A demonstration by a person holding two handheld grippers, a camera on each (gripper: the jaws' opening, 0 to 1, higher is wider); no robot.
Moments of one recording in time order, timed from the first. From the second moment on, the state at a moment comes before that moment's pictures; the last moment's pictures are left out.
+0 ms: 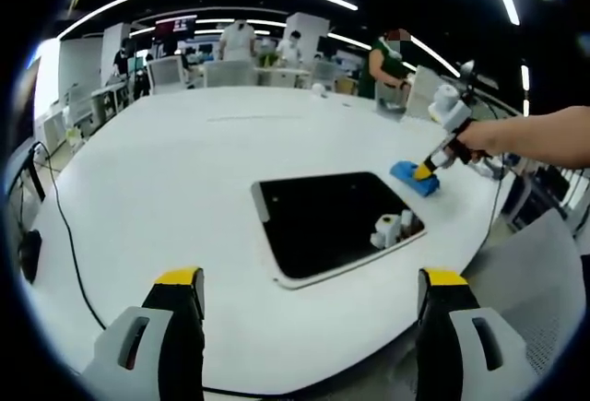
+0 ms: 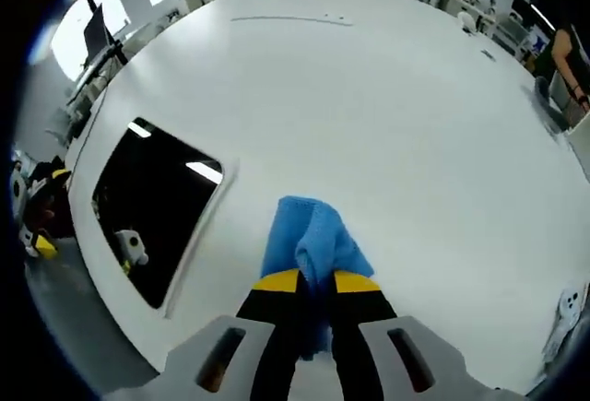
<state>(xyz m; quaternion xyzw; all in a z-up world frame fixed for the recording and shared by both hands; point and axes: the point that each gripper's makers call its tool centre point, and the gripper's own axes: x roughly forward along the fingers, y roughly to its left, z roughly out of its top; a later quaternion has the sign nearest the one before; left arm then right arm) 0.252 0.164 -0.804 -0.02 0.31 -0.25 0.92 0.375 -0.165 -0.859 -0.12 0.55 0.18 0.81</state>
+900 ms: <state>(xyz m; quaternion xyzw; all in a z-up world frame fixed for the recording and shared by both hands) 0.251 0.161 -0.806 0.00 0.31 -0.26 0.91 0.382 -0.150 -0.852 -0.06 0.50 0.20 0.84</state>
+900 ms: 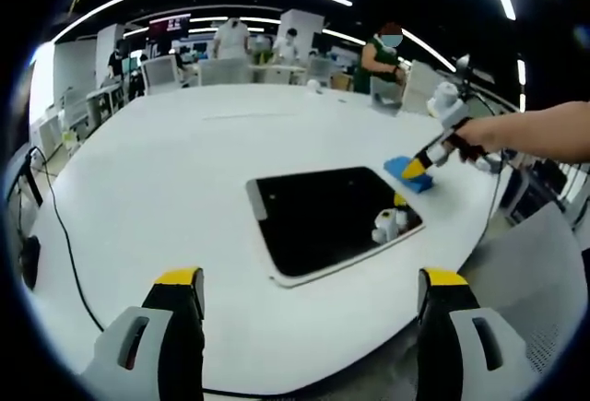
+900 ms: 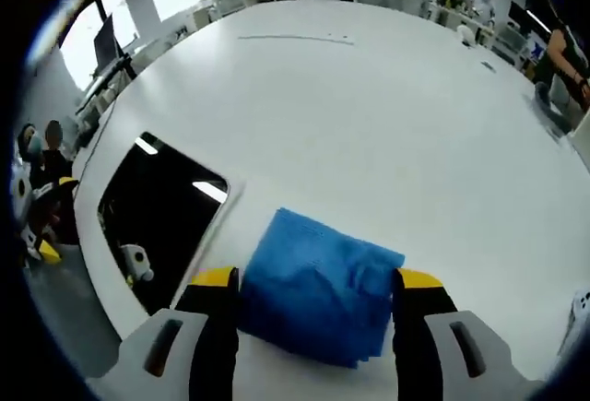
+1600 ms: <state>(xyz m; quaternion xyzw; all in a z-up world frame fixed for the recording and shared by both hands) 0.260 0.168 -0.792 0.00 0.27 -0.24 0.93 0.340 -0.171 -0.777 -0.11 0.26 0.23 0.93</state>
